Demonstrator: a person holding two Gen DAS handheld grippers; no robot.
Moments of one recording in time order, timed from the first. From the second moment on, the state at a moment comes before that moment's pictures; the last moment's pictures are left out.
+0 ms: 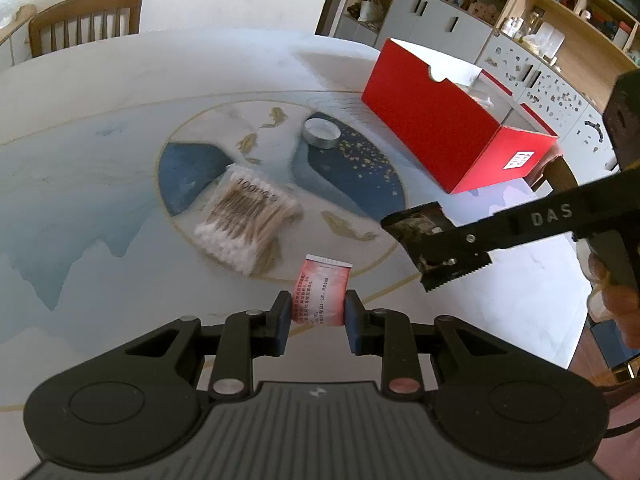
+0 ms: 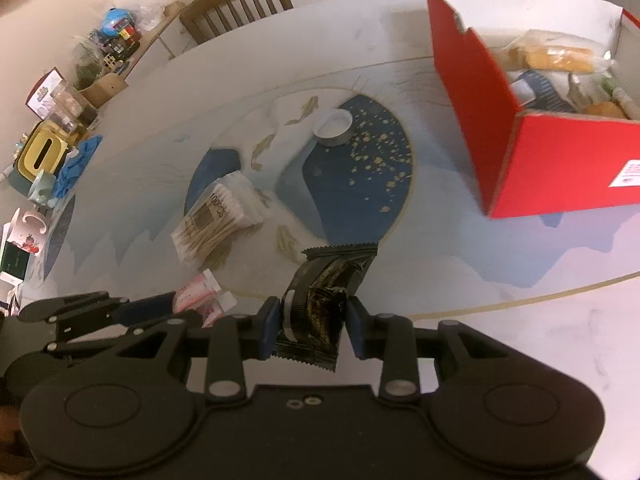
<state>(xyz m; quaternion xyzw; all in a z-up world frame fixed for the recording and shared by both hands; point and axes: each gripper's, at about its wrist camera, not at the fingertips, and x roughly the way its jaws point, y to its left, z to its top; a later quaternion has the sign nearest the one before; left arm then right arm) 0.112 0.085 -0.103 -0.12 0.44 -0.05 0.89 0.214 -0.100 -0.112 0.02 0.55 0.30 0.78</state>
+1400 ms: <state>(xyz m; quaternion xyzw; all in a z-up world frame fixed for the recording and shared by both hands) 0.284 -0.094 -0.012 -0.03 0.37 -0.11 0.92 0.361 -0.300 -0.056 0.07 0.44 0.23 0.87</state>
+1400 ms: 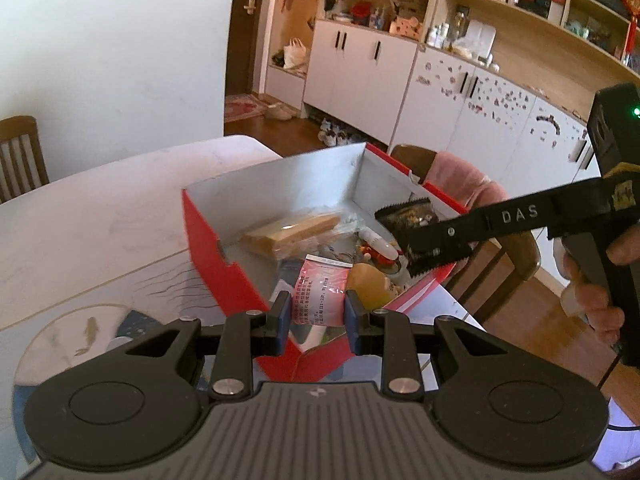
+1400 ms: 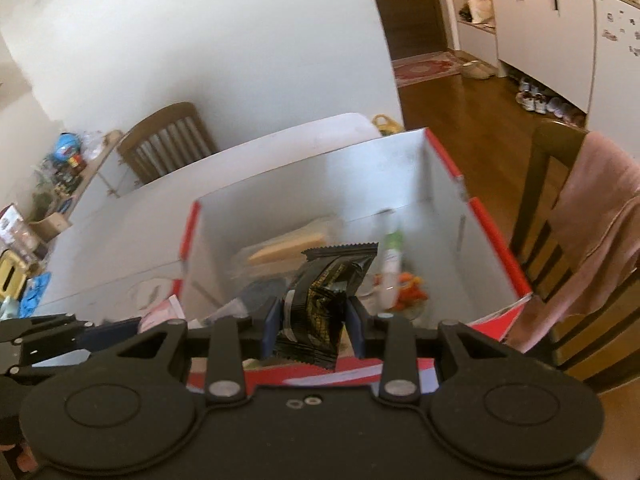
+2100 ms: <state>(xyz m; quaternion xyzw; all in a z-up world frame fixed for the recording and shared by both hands) 0.366 -0.149 -0.056 0.04 0.43 -0.10 0.89 0.407 -0.294 -0.102 0.01 0.46 0.22 0.86</state>
